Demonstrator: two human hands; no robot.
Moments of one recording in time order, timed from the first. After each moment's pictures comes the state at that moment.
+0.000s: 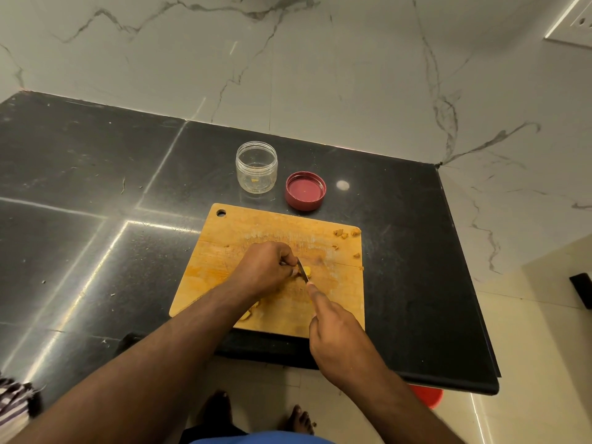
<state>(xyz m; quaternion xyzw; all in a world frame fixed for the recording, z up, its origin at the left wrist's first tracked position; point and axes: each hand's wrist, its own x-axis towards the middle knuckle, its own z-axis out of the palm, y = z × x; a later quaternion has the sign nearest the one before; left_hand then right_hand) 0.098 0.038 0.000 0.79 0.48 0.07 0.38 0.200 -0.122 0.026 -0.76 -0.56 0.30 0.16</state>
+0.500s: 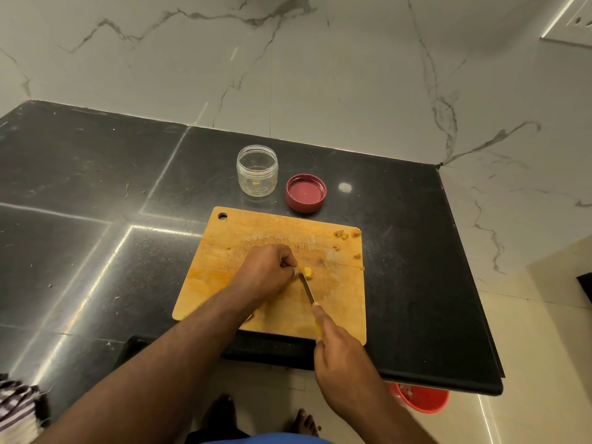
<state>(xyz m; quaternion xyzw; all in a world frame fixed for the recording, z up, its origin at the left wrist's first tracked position) 0.099 0.033 -0.004 0.77 0.50 0.09 0.38 0.192 -0.153 0.016 -0.76 -0.52 0.33 0.19</state>
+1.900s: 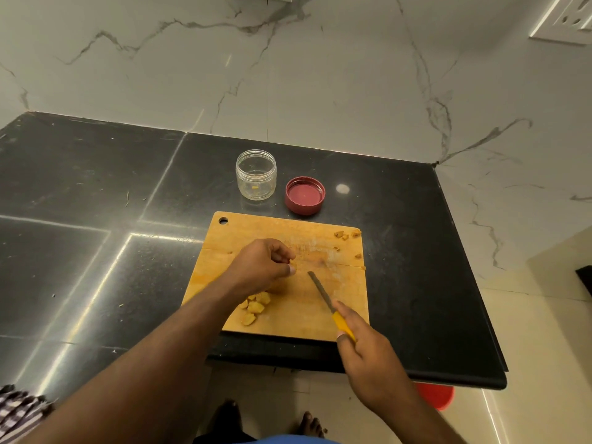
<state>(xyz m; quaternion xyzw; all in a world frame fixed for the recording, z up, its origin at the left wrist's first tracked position) 0.081 0.045 0.016 0.69 0.49 0.10 0.52 0.216 -0.162 0.023 -0.76 -0.46 0.37 0.27</state>
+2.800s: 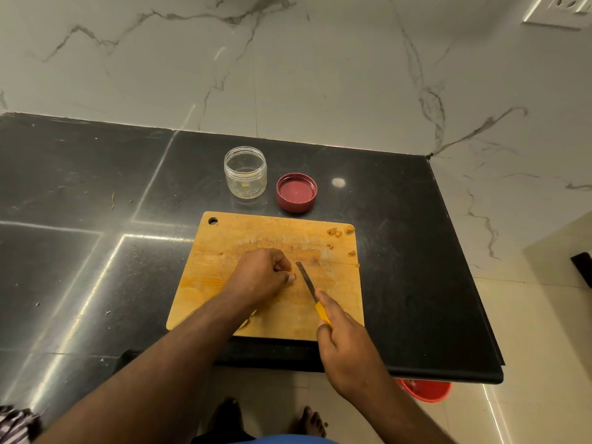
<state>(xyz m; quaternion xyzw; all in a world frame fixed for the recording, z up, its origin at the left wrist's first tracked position) 0.099 0.037 -0.005 0.78 0.50 0.05 0.37 0.204 -0.140 0.019 -0.76 -0.48 0.34 0.26</state>
